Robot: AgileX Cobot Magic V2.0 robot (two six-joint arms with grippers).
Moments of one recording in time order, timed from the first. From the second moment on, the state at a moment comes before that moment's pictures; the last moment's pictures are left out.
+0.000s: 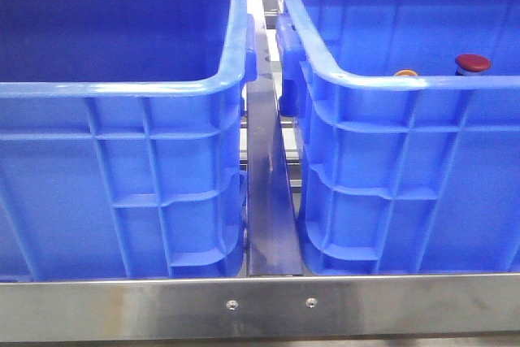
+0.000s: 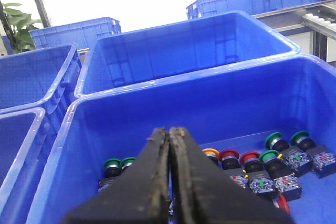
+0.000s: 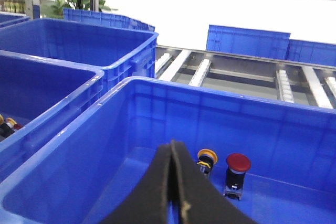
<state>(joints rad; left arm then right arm) 0.06 0.24 -0.51 -0.38 0.37 0.51 -0.02 0.17 -0.27 1.26 0.25 -1.30</state>
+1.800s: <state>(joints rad) 0.06 0.20 -0.43 -0.22 0.34 0.26 -0.02 -0.01 -0.19 1.26 0.26 -1.30</state>
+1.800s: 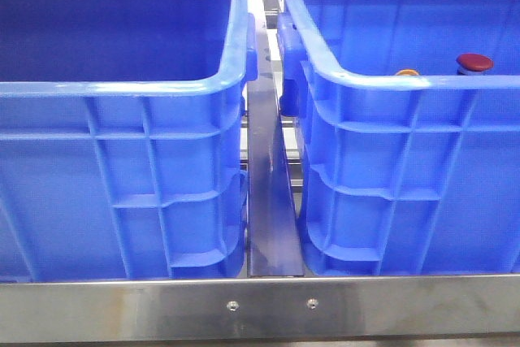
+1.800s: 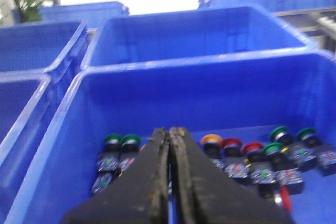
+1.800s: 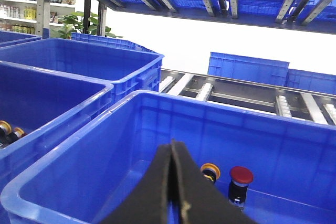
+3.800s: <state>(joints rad) -0.02 -0.01 0.00 0.08 0.04 -0.07 -0.02 -0.01 -0.19 1.27 0.26 -1.30</state>
